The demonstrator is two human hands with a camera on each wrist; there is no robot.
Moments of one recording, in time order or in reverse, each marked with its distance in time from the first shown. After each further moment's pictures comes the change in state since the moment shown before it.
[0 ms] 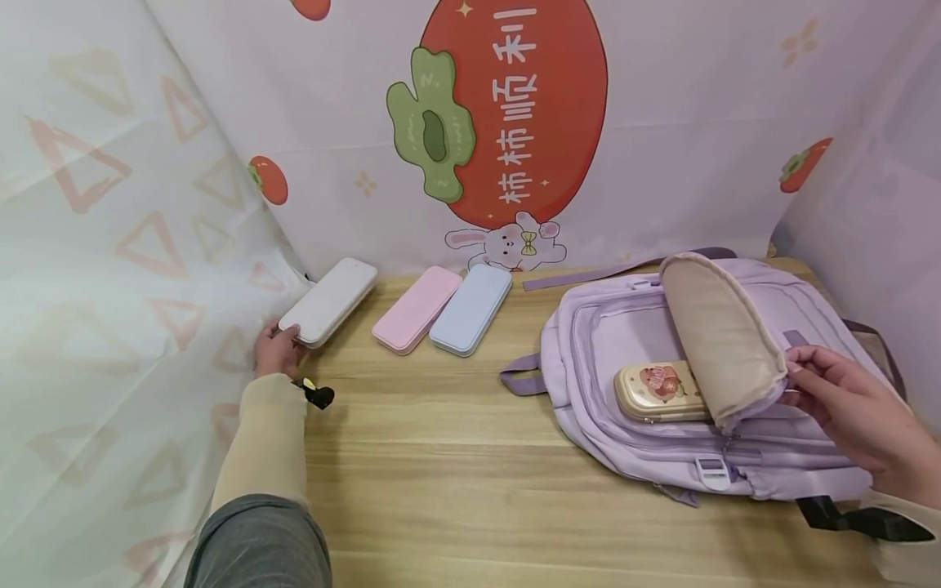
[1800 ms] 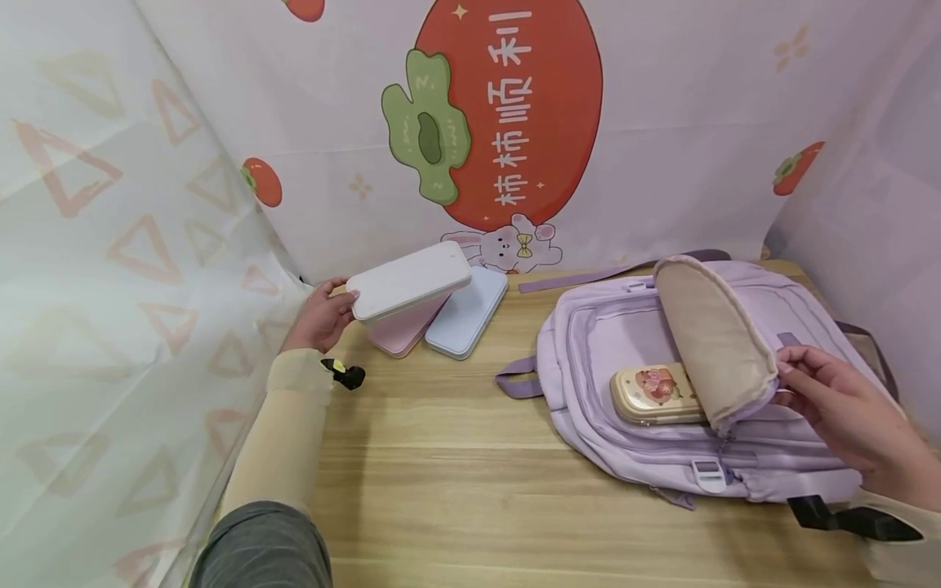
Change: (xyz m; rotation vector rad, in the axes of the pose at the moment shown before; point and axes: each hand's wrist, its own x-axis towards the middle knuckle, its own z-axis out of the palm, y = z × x) left_hand -0.025 0.008 0.083 0.135 -0.618 0.085; right_hand 0.002 0.003 0.004 0.014 -0.020 -0.039
